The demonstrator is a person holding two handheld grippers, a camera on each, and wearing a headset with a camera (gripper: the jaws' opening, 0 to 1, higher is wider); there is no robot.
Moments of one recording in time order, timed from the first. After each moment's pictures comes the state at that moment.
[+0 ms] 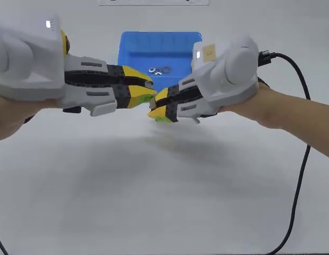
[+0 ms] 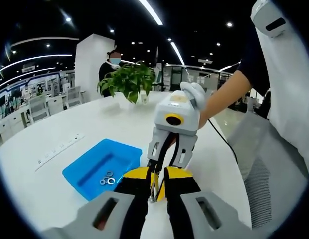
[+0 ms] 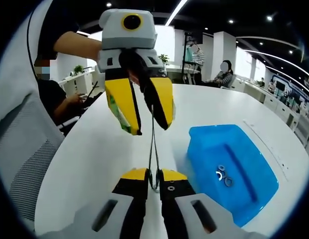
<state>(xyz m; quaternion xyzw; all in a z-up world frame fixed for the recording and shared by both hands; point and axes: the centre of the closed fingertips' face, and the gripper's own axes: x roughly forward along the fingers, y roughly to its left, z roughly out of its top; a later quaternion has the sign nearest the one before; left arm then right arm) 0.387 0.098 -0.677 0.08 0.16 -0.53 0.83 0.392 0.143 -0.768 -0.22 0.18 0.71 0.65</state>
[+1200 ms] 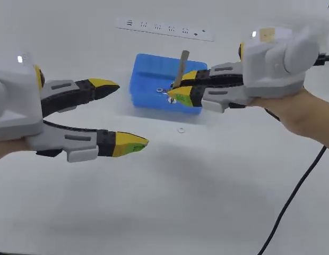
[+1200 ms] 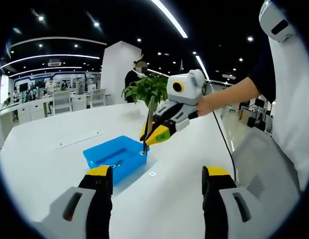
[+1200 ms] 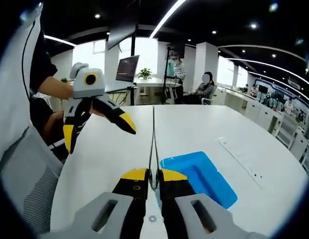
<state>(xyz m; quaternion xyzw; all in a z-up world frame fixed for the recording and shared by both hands) 0.351 0.169 -0.673 0.02 0.14 -0.43 0.89 0.424 0.130 -0.673 -0.17 0.14 0.66 0.72</state>
